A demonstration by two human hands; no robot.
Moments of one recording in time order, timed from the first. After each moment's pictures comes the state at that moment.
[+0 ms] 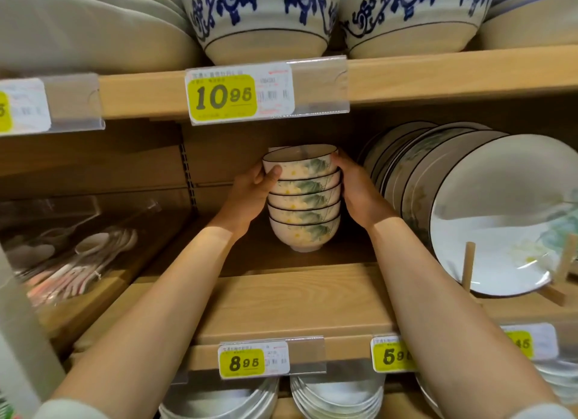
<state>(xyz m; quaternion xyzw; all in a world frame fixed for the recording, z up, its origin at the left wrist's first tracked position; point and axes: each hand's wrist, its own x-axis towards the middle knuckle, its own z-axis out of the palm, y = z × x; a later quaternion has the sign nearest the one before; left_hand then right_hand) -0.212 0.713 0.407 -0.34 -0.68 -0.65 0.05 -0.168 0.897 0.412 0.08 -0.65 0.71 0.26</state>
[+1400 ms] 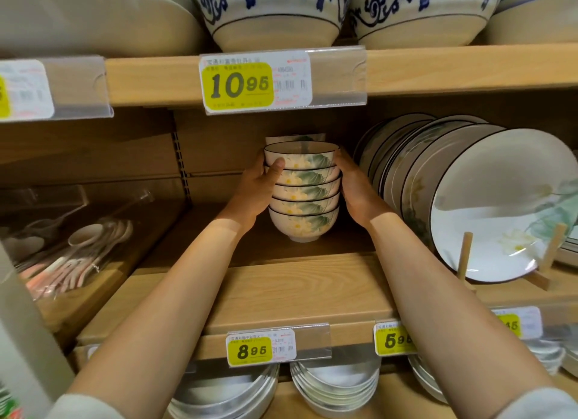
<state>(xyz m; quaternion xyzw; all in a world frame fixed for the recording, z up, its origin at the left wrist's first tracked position) -0.202 0.718 0.405 -0.31 -0.71 -0.64 0.05 -0.161 0.893 0.399 0.04 -0.68 0.69 0.24</state>
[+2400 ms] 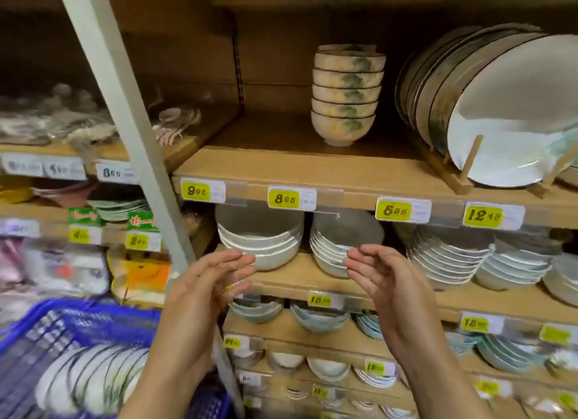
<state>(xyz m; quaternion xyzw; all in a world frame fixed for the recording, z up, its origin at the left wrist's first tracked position) 0.107 0.572 0.251 0.03 -0.56 -0.83 0.04 0.120 0.801 0.243 -0.13 -0.49 0.85 0.16</state>
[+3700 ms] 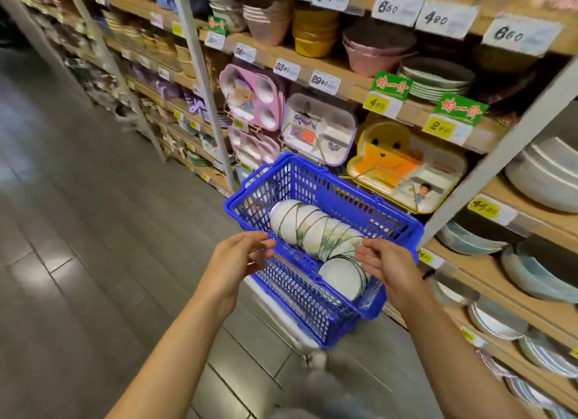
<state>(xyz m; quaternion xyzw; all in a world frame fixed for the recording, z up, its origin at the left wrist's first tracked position) 0.266 0.156 0.125 0.35 -0.58 -0.73 0.05 0.152 0.385 0.075 -0.17 -0.69 0.67 -0.20</state>
